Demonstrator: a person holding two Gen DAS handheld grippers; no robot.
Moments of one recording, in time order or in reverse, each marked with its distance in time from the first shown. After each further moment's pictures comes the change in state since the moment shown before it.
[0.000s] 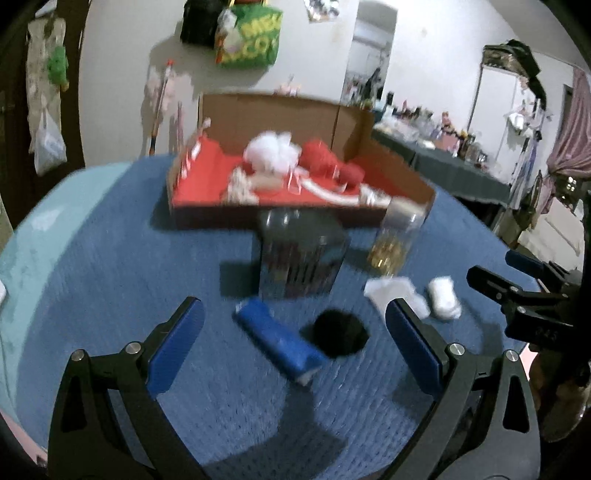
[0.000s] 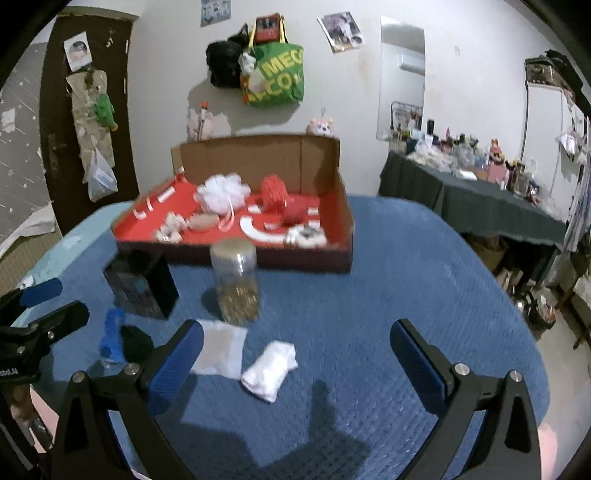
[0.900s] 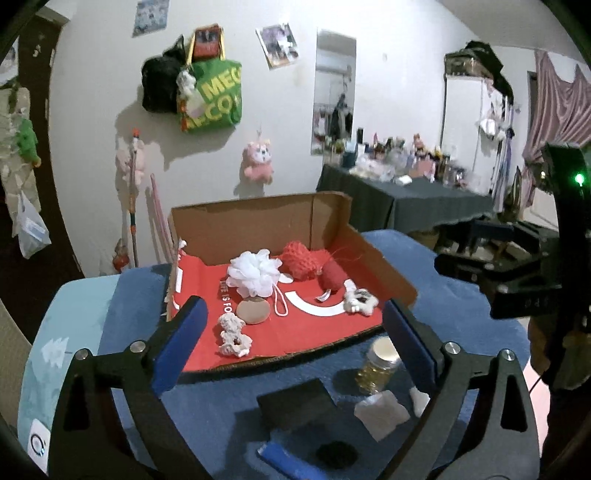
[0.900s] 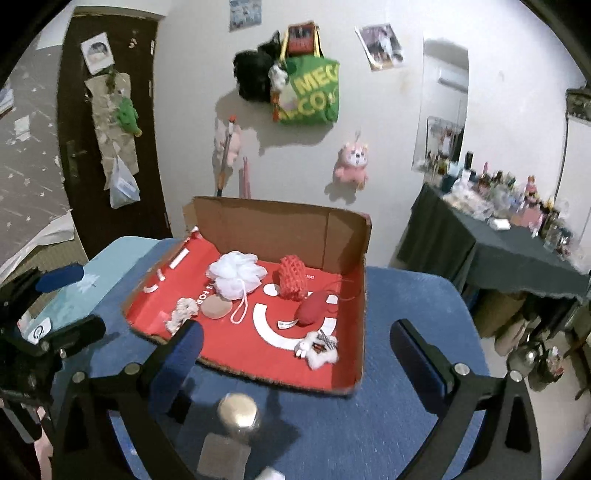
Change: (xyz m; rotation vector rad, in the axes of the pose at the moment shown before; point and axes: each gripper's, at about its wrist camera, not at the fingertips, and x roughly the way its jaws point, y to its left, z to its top) left arm -0.040 -0.025 0.138 0.166 -0.183 -0.048; right arm 0.004 -0.003 0.156 -0.107 -0.038 0.104
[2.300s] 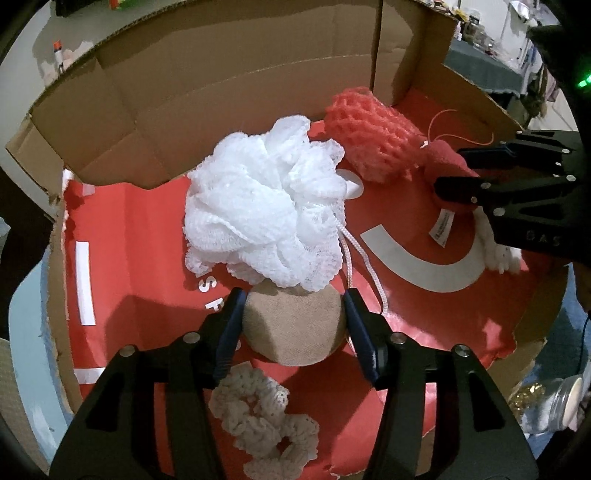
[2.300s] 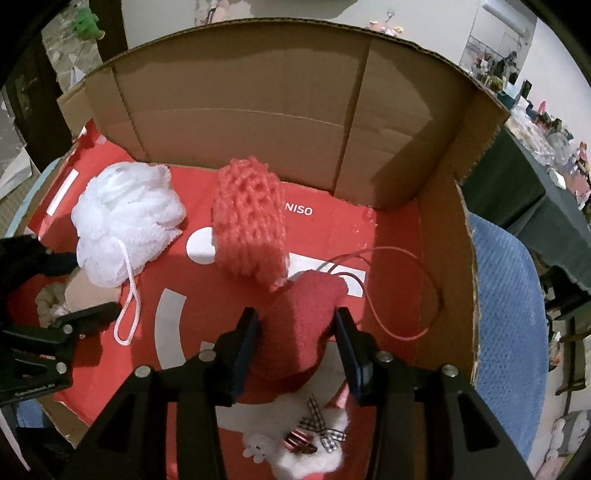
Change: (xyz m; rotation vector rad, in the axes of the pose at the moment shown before) left arm 0.286 0.055 -0.014 0.139 0.627 -0.023; right arm 0.276 -0.032 0.009 -0.055 0.500 0.020
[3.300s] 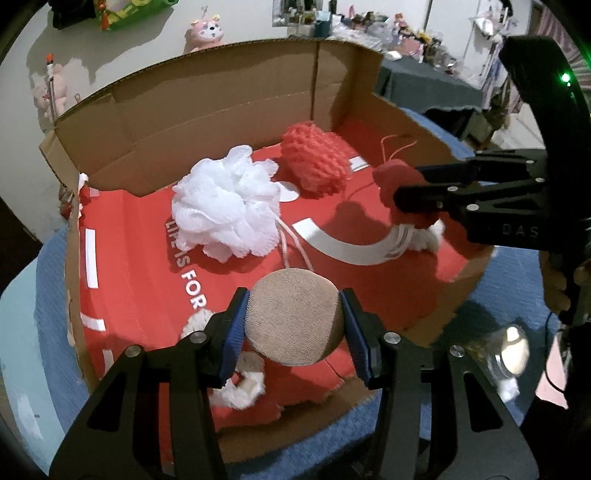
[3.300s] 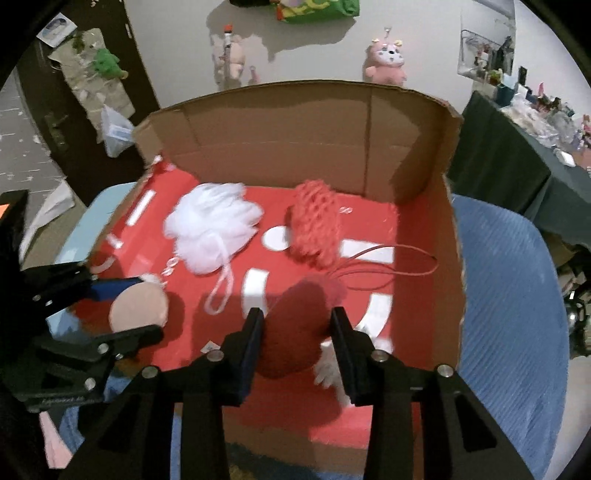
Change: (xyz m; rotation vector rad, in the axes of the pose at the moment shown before) left arm -0.054 -0.013 -0.026 0.023 -0.088 -0.116; right arm -0.061 0.017 -0.028 0.082 -0.095 0.144
